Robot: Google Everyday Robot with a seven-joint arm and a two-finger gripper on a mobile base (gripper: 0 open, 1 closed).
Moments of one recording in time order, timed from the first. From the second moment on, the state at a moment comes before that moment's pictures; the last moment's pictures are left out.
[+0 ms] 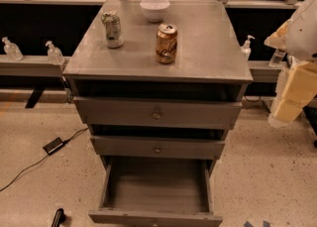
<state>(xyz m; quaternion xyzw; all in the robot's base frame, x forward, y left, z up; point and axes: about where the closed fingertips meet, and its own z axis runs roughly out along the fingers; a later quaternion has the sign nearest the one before) 0.438 -0.217 0.976 -0.60 0.78 -0.03 0.16</state>
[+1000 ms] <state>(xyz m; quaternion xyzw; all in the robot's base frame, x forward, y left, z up) 0.562 -0.176 0.965 -0.57 0.77 -0.02 0.28</state>
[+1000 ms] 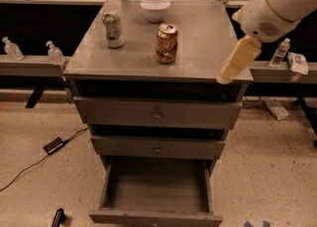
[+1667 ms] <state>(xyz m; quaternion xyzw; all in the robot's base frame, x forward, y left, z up) 0.718 -0.093 0.968 -0.54 0.68 0.14 0.47</state>
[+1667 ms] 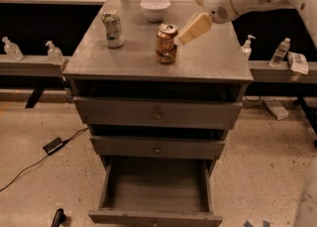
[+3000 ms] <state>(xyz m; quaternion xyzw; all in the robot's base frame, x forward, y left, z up) 0.734 -0.056 0.944 -0.47 0.66 0.26 0.53</state>
